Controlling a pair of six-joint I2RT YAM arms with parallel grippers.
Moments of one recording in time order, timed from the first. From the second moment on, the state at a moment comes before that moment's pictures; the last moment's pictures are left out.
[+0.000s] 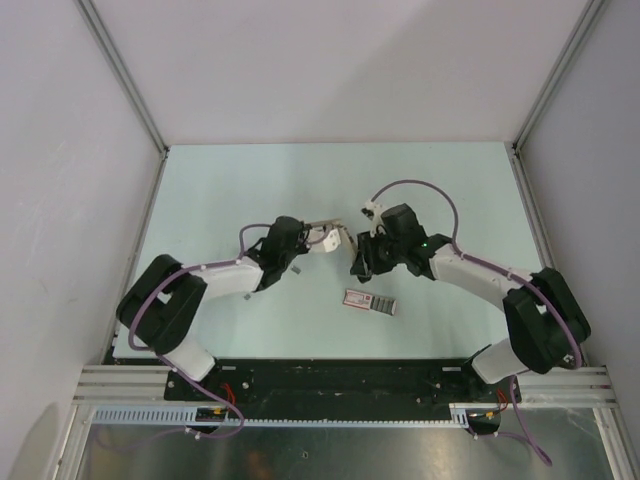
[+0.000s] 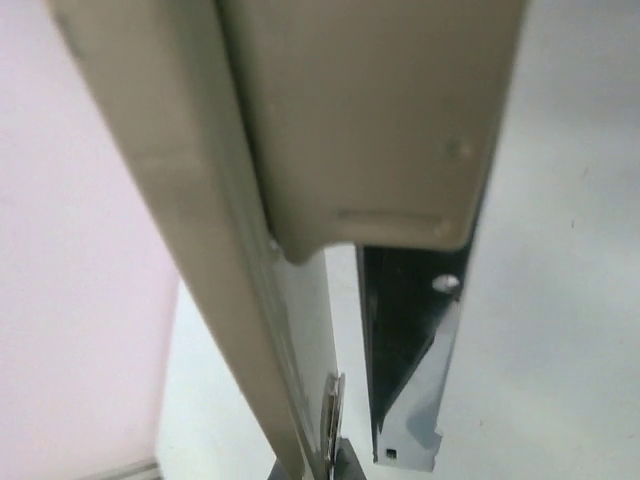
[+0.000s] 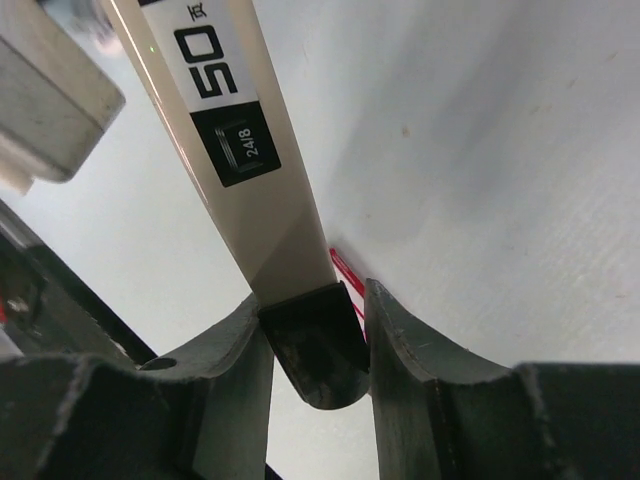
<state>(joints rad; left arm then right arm) -0.63 1.61 0.67 0.43 -0.33 1.04 0.61 1.51 0.89 -0.22 -0.30 0.32</state>
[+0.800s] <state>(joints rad) -0.56 1.34 0.90 -0.18 0.48 0.33 0.56 1.45 1.01 0.01 -0.13 0.58</state>
